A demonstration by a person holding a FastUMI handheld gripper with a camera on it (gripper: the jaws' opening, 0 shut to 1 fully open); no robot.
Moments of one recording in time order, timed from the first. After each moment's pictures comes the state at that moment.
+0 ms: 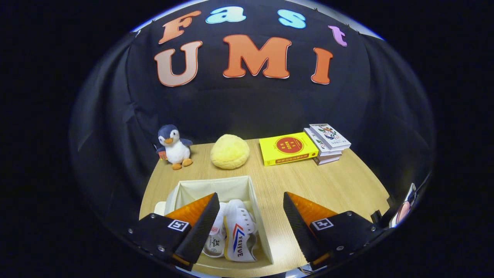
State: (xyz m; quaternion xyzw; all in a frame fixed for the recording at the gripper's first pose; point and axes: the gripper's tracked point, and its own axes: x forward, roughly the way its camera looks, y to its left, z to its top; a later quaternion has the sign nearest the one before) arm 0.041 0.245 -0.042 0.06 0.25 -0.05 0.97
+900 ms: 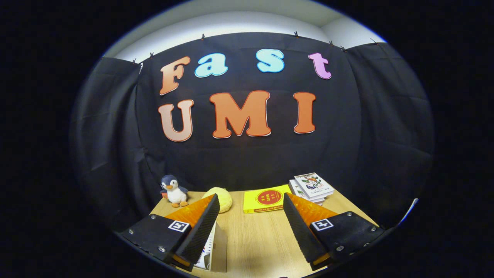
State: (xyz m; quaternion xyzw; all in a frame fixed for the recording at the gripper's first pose) arm 0.013 0.088 0.070 0.07 0.06 -0.03 1.00
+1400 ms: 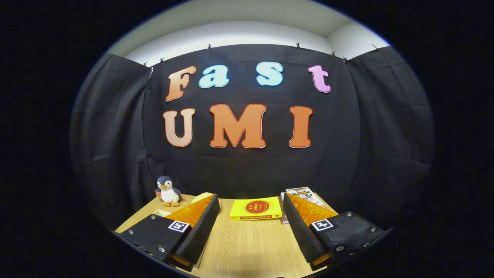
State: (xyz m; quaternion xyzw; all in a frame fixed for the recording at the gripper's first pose) arm 0.000 0.036 0.056 0.05 0.01 0.00 1.00
